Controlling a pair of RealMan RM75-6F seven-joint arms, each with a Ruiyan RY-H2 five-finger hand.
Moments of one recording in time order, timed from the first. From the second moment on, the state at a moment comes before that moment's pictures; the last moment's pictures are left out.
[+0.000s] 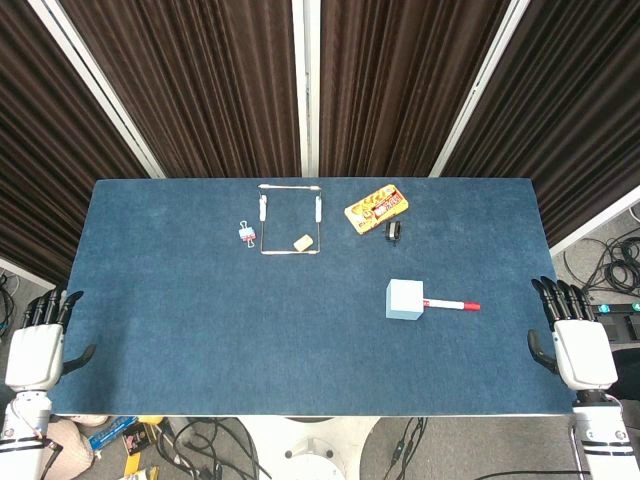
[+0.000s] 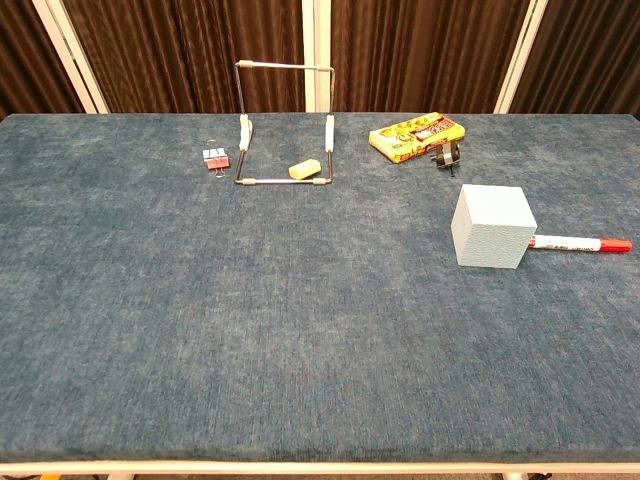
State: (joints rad) left arm -0.08 -1.30 -0.08 -1.53 1.37 1.47 0.16; right arm 0.12 -1.13 0.08 -1.68 -1.46 1.43 -0.09
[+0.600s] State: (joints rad) left arm -0.06 -1.29 -0.07 -1.54 1.39 1.49 0.15; right arm 0.12 -1.13 0.07 -1.68 -1.48 1.43 -0.09
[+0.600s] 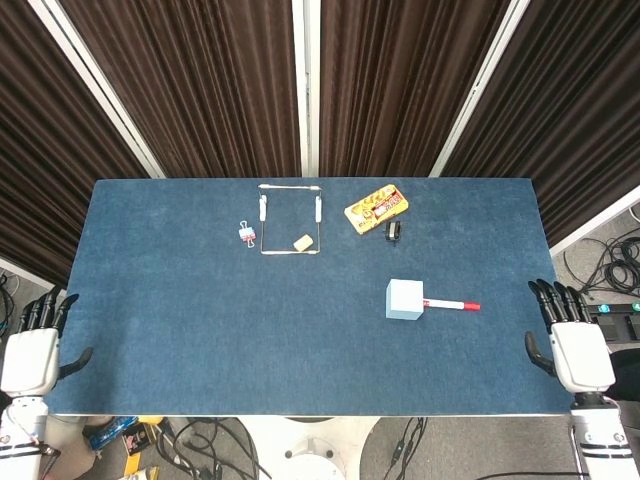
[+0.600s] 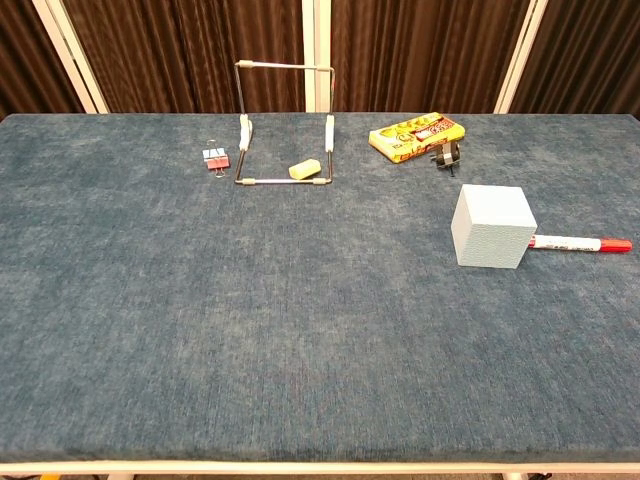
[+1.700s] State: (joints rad) left arm -0.07 -1.28 -0.07 -1.55 1.37 1.47 0.14; right arm 0.46 -1.60 0.15 -1.16 -1.24 1.02 -0.34
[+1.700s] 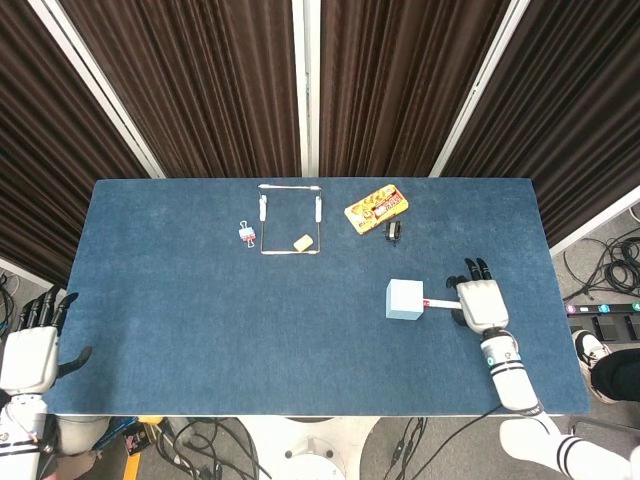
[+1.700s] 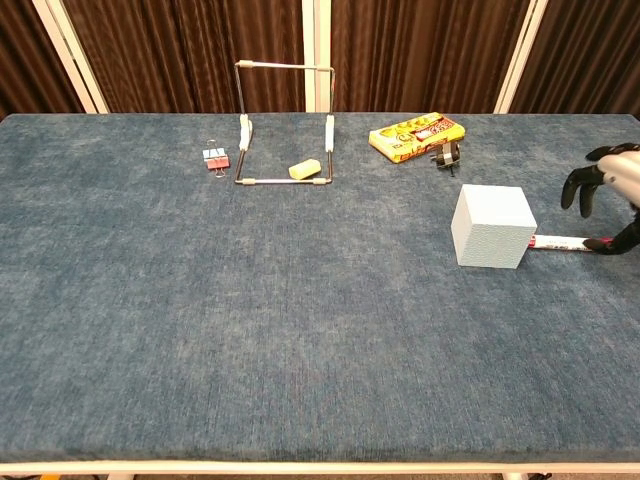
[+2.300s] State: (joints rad) left arm -0.06 -1.28 -0.07 -1.53 1.36 1.47 0.13; right arm 0.49 -1.66 0.14 -1.06 -1.22 0.98 -0.33
